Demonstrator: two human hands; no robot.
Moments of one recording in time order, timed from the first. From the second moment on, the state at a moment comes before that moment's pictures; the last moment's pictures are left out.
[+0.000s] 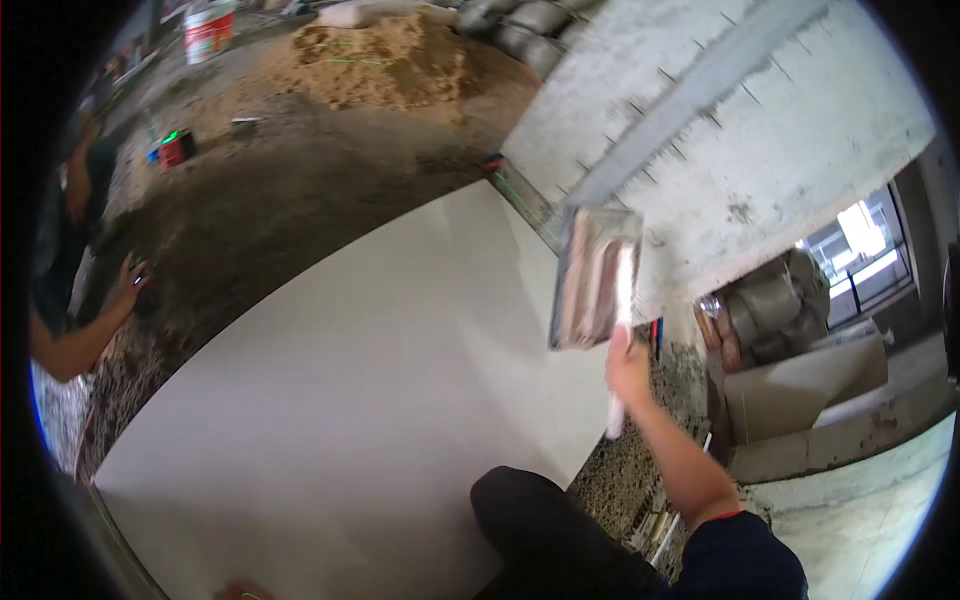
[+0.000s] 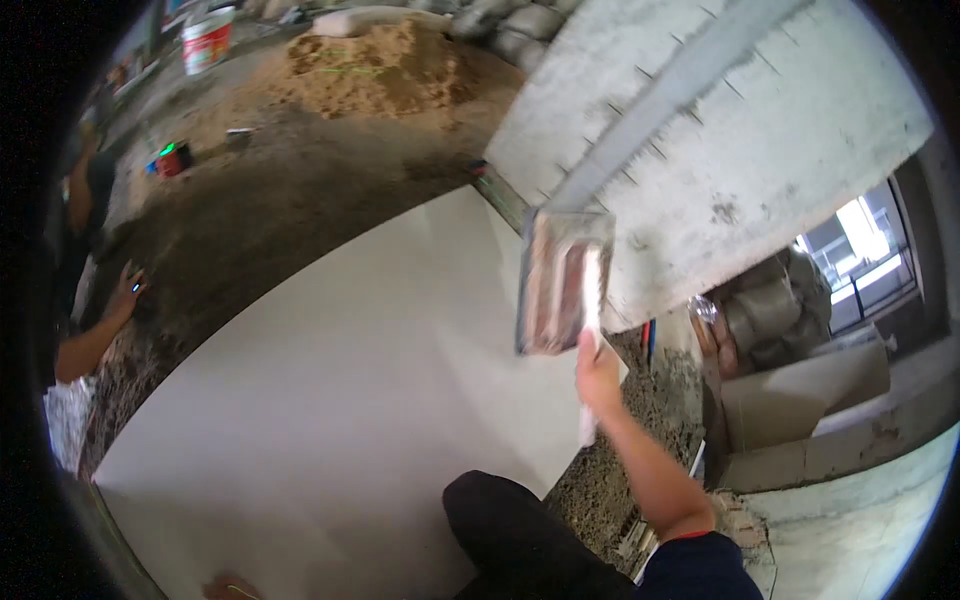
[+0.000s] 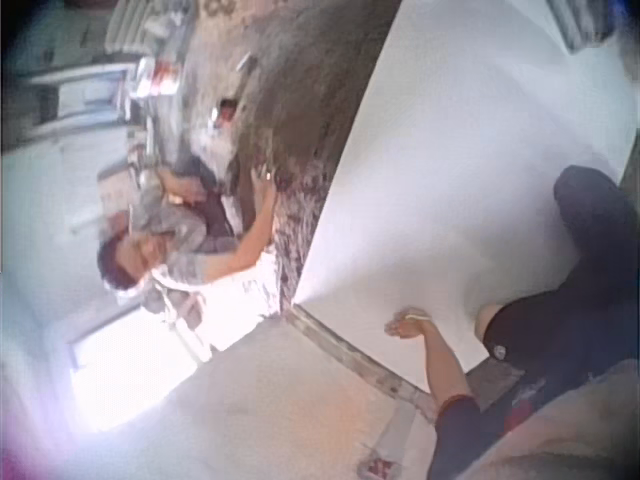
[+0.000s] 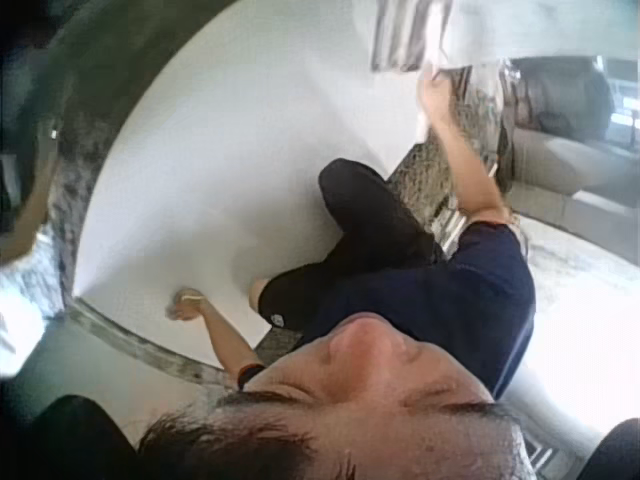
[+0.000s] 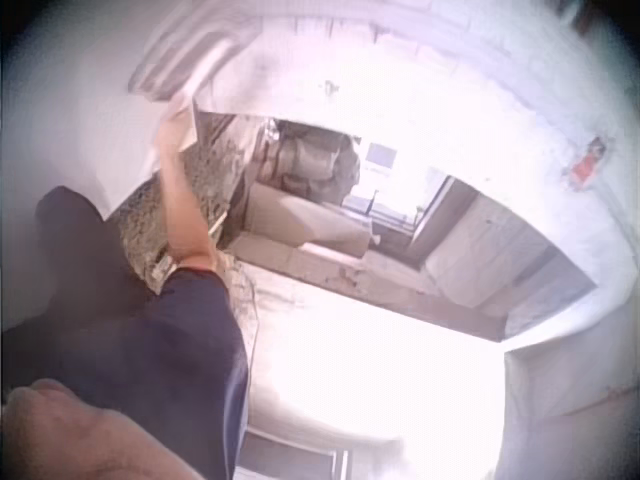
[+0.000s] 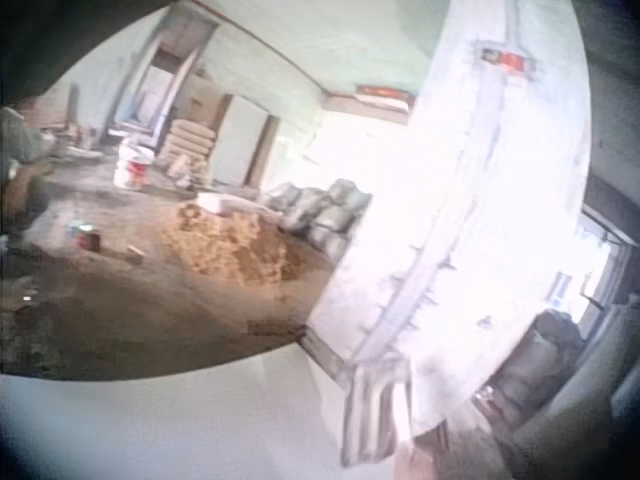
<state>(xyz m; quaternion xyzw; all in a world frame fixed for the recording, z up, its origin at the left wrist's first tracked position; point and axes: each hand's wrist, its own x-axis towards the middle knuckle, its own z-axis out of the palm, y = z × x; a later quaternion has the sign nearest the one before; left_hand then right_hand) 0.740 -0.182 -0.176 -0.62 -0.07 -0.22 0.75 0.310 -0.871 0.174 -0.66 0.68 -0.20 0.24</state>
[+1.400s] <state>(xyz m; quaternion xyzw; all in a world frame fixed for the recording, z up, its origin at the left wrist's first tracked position) 0.429 -0.498 -0.011 -0.82 0.27 0.51 0.02 -0.254 -0.523 -0.099 -0.07 0.96 0.08 0.27</state>
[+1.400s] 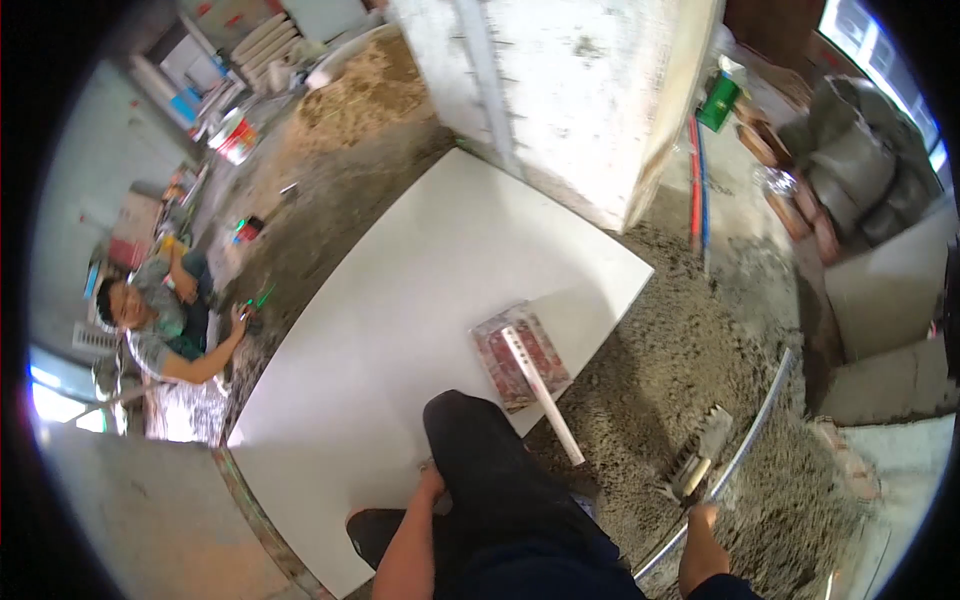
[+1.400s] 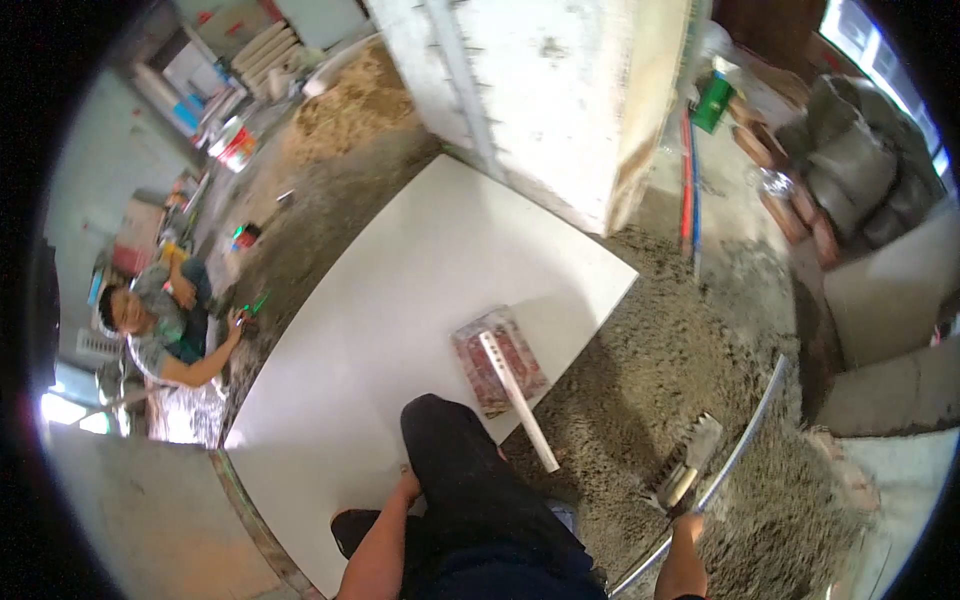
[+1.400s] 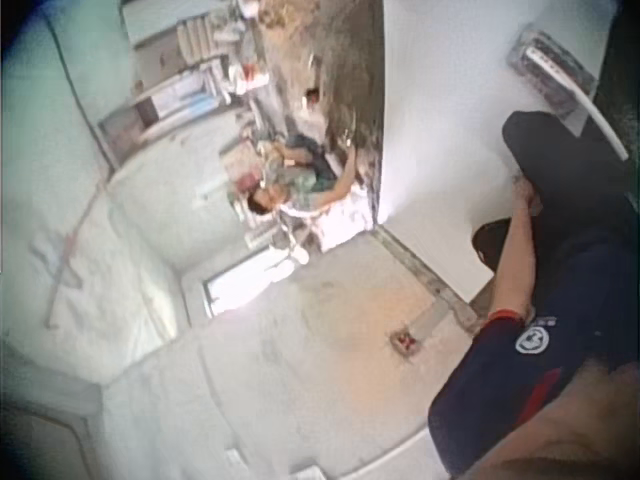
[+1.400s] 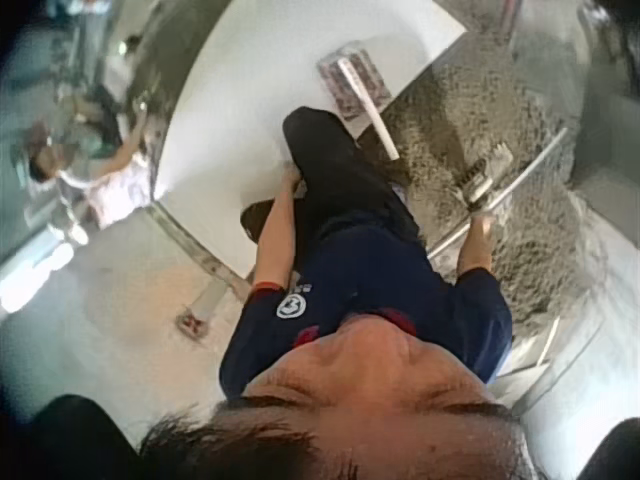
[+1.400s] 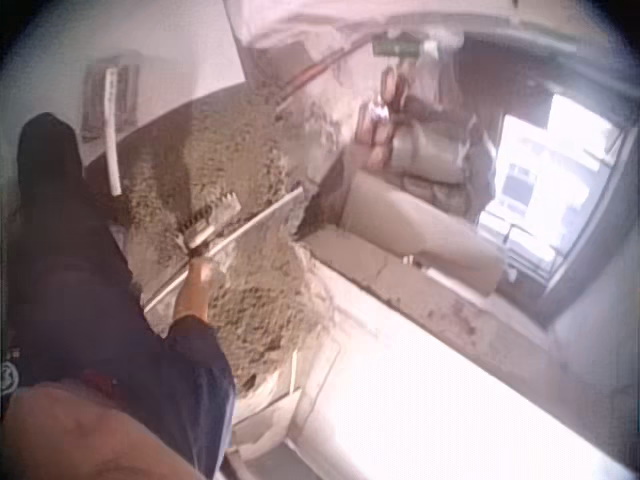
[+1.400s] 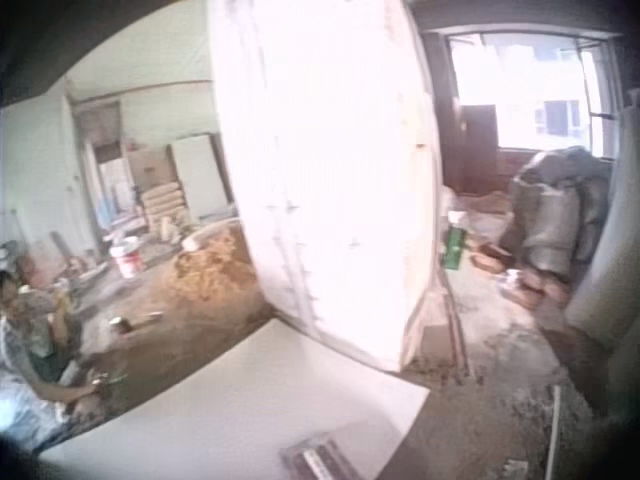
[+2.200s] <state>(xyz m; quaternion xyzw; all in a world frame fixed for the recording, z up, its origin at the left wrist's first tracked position) 0.453 -0.482 0.034 -0.91 0.13 0.39 0.10 -0.049 -0.846 0.477 -0.69 0.61 -0.38 -0.06</state>
